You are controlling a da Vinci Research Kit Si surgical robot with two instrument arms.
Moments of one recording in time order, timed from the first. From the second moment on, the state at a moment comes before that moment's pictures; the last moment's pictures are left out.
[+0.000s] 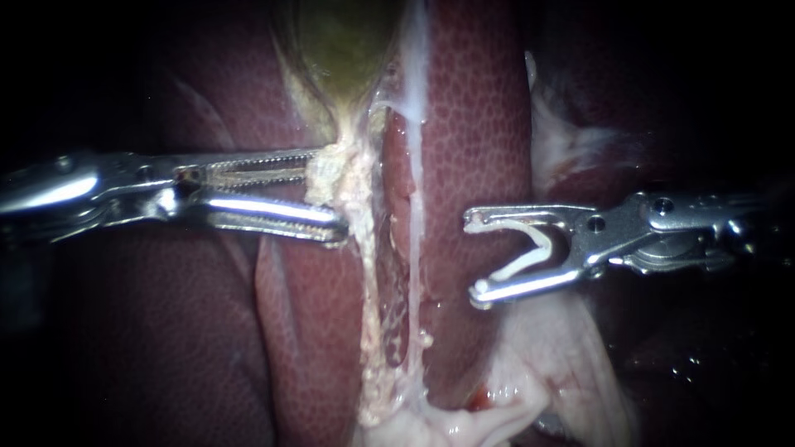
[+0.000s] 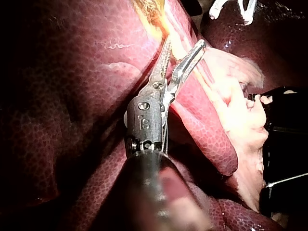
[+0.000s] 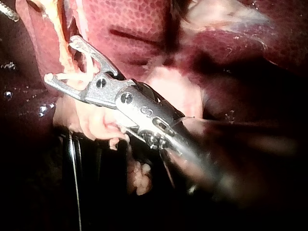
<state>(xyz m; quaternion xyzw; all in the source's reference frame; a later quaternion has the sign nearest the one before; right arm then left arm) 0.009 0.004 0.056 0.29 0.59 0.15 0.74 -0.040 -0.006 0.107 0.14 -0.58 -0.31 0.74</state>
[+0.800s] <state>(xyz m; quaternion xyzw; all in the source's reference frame) 0.009 0.004 0.056 0.29 0.59 0.15 0.74 -0.039 -0.006 0.107 0.15 -0.57 -0.32 0.74</state>
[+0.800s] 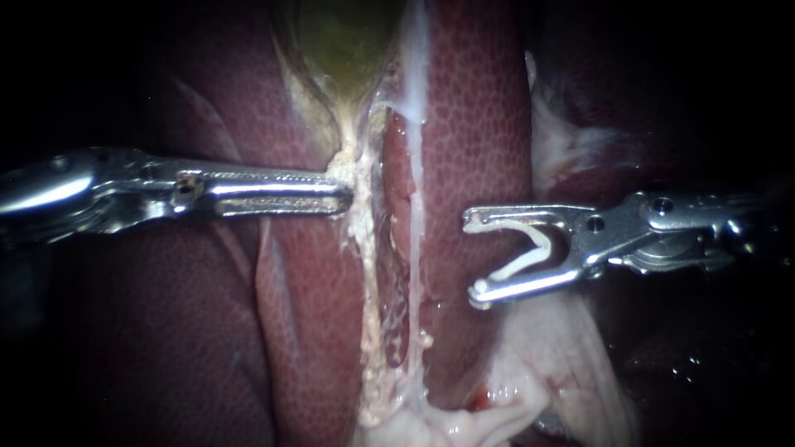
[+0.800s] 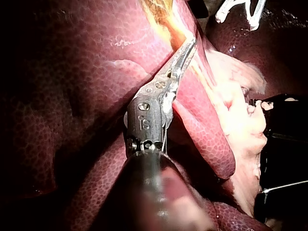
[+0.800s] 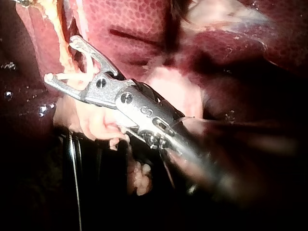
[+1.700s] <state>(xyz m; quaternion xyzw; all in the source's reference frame) 0.009 0.004 0.056 0.29 0.59 0.15 0.74 -0.031 -0.001 0.103 0.15 -0.56 -0.33 0.74</state>
